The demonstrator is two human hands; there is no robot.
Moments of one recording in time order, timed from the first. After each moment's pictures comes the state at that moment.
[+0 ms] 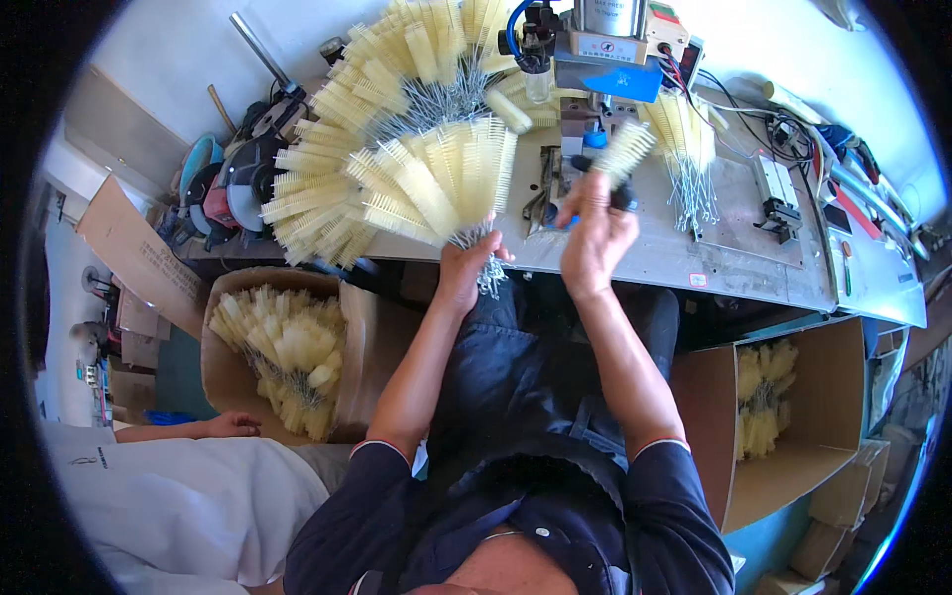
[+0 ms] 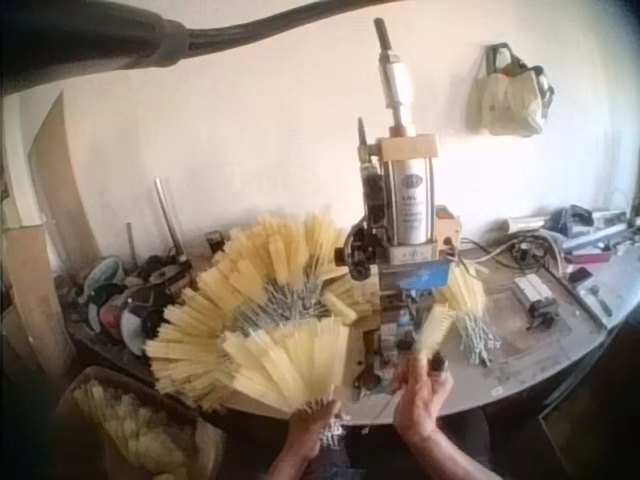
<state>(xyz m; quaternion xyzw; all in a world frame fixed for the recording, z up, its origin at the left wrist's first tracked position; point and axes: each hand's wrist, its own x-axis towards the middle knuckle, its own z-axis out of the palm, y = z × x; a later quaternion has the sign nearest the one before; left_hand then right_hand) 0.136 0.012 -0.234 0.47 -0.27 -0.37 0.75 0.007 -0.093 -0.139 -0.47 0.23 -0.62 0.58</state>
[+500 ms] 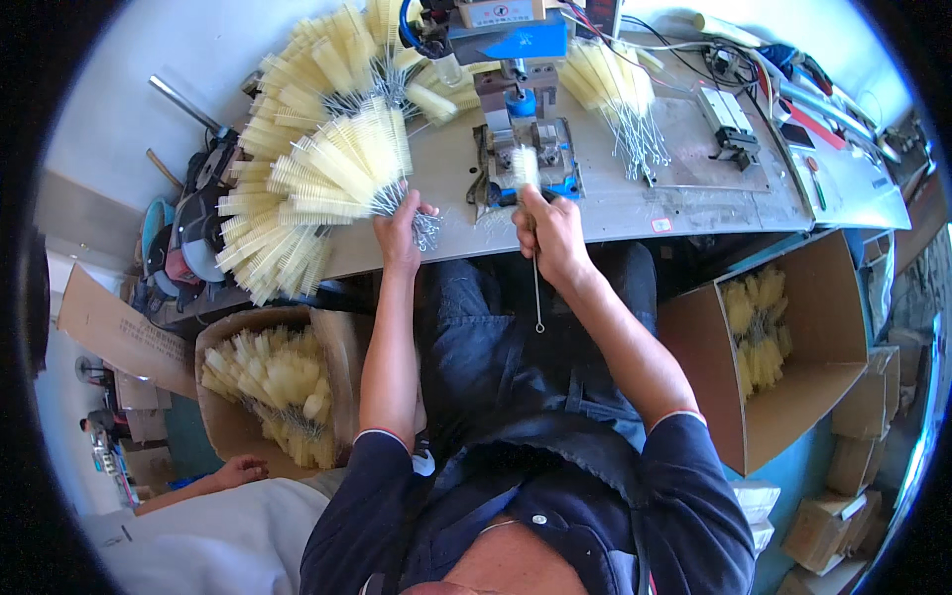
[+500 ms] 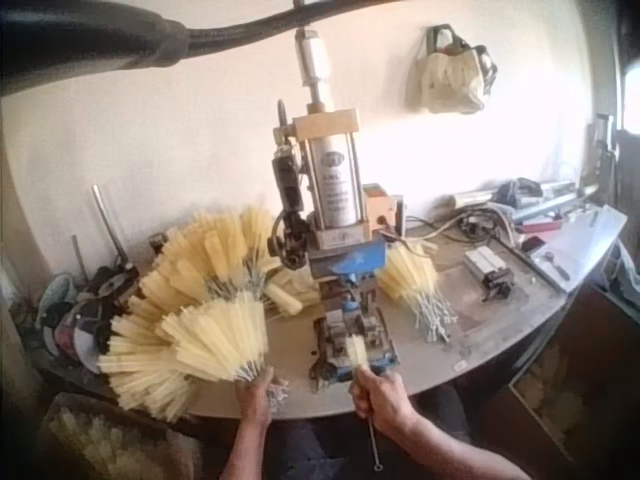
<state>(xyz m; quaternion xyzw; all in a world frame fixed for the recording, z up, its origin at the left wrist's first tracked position) 0.186 -0.037 -0.235 0.46 -0.22 -0.29 0.81 -0.037 -0.113 -0.197 -0.38 0.36 -0.35 0.77</state>
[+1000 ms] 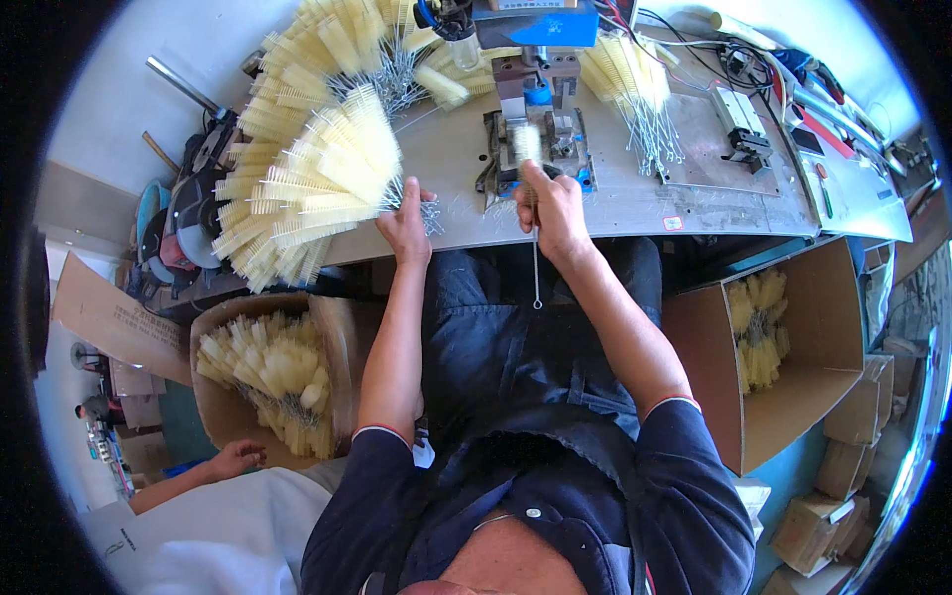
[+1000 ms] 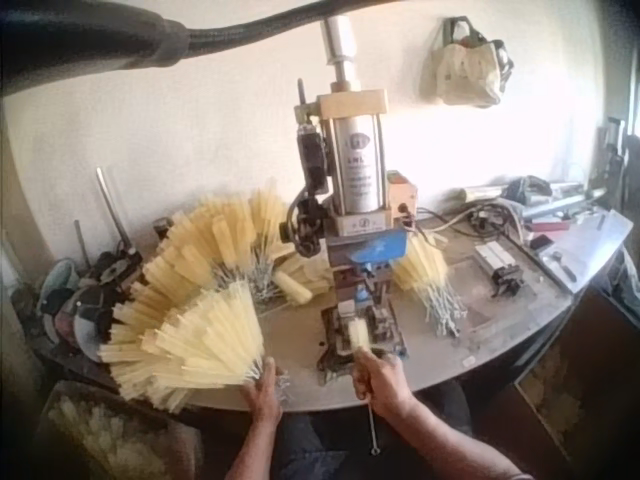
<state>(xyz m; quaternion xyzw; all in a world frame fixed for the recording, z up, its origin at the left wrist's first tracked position) 0.185 -0.037 -0.259 0.56 -0.23 -0.15 0.78 -0.011 -0.130 -0.204 -0.39 0.35 -0.37 0.76</state>
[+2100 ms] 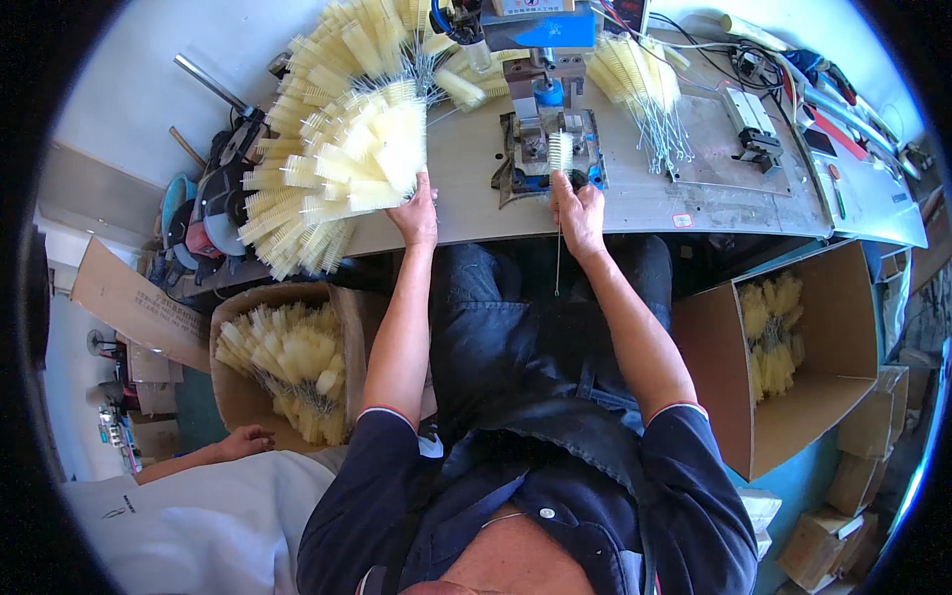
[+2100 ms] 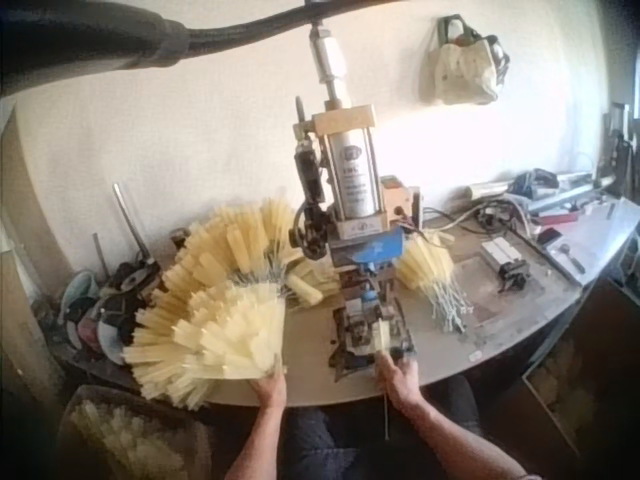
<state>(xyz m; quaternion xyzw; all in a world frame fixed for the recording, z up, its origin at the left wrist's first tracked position) 0.209 -0.041 -0.263 0.63 -0.27 -0.04 0.73 -0.034 -0.134 -0.242 -0.61 0.41 -0.40 0.54</state>
